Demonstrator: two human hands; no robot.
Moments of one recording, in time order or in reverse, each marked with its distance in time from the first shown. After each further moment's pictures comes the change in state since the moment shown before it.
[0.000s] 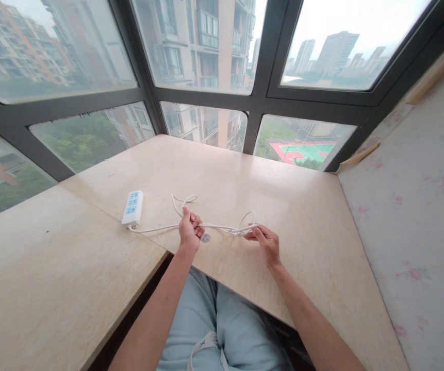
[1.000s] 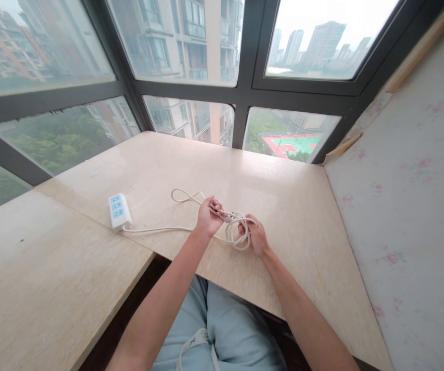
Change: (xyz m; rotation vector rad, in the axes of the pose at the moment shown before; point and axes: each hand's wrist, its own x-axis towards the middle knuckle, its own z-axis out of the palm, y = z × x) left_hand 0.011 -0.042 0.077 -0.079 -0.243 -0.395; right_hand 0.019 -0.004 -0.009 0.085 -0.144 0.109
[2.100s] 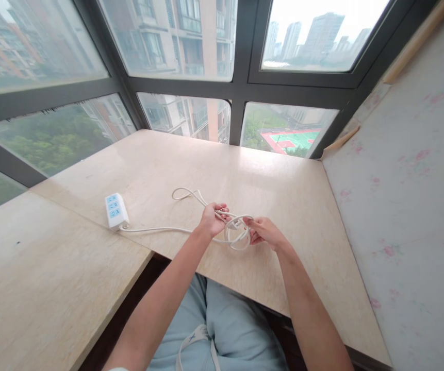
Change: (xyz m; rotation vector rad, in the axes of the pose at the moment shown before) left_hand 0.007 -0.019 -0.004 0.044 0.080 -0.210; right_hand -0.007 -0.039 -0.034 -0.316 -0.138 0.459
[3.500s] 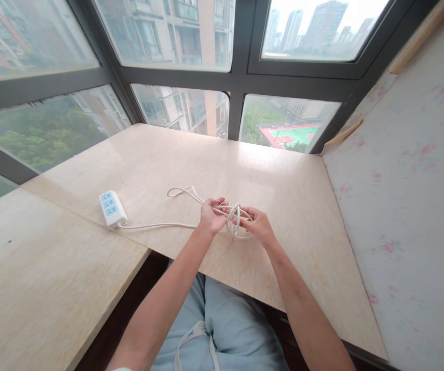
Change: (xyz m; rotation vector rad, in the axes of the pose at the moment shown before) left_hand 0.002 -0.006 0.004 -0.180 -0.057 0.042; right_hand 0.014 0.002 0.022 -0.002 0.186 -0.427
